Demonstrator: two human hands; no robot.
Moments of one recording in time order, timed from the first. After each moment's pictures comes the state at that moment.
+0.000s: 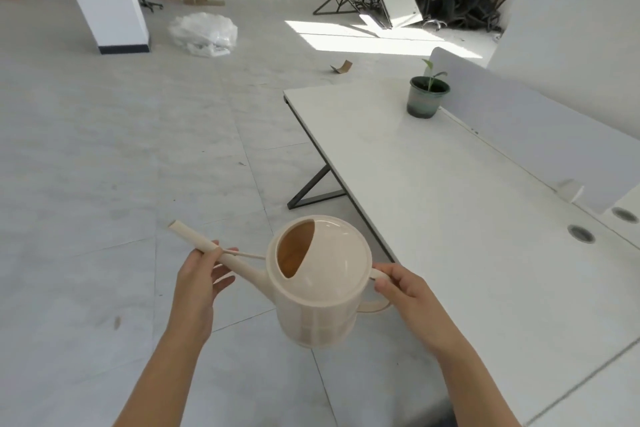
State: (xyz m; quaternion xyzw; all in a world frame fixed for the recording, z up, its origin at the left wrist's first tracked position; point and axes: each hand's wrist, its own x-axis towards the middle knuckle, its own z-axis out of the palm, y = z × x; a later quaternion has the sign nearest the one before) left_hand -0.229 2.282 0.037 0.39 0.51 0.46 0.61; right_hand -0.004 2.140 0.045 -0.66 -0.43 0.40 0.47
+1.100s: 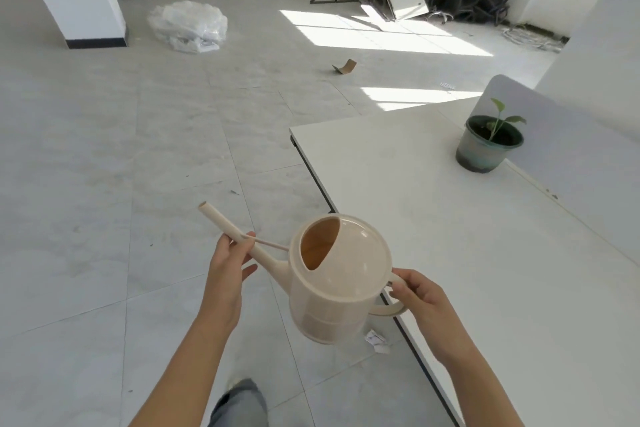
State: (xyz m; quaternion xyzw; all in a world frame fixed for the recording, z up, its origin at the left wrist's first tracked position) left_hand -0.082 2.652 0.011 0.43 0.48 0.42 0.64; right_hand 0.119 2.492 0.019 -0.68 -0.34 0.39 0.52
